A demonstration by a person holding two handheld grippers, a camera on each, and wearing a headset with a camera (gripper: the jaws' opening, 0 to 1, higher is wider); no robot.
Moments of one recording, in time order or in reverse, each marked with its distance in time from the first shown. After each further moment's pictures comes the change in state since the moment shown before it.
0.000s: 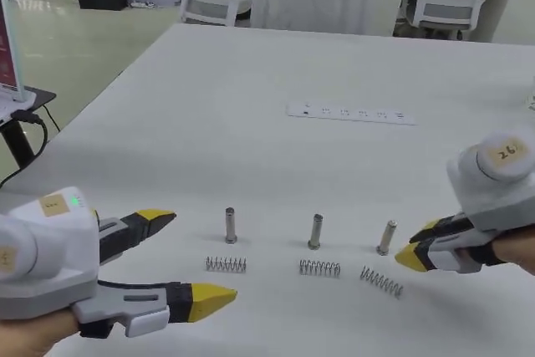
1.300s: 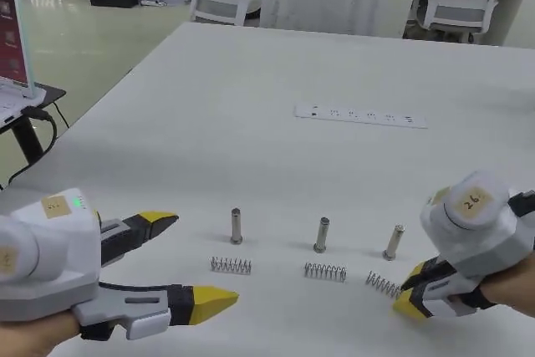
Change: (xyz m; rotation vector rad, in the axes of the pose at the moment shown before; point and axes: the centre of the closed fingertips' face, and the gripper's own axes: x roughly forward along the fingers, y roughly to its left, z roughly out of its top) left arm -0.004 0.002 -0.003 -0.009 0.000 0.014; right arm 0.028 0.028 -0.032 -0.170 0.162 0.106
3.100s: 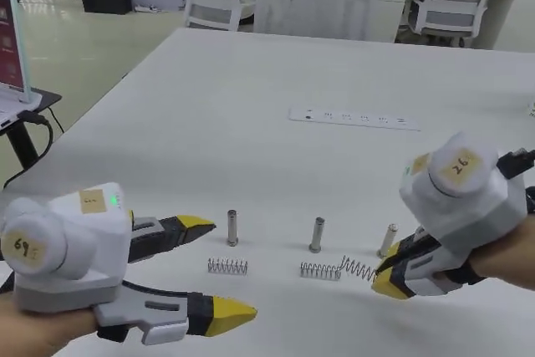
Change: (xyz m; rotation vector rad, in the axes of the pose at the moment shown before) left arm 0.015 -0.043 0.013 0.144 0.051 -0.188; right arm -0.037 0.037 0.048 -0.119 -0.041 0.046
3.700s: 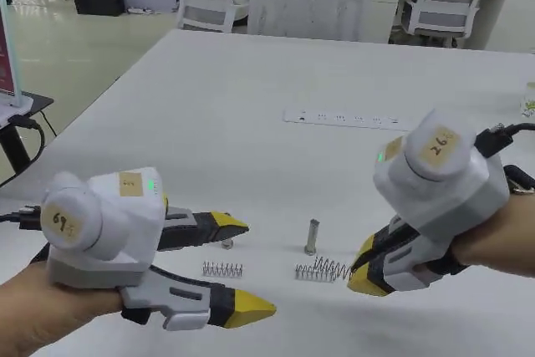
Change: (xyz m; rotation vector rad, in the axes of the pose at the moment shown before) left arm 0.025 -0.021 0.017 0.087 0.034 -0.149; right arm -0.008 0.024 0.030 -0.089 0.000 0.060
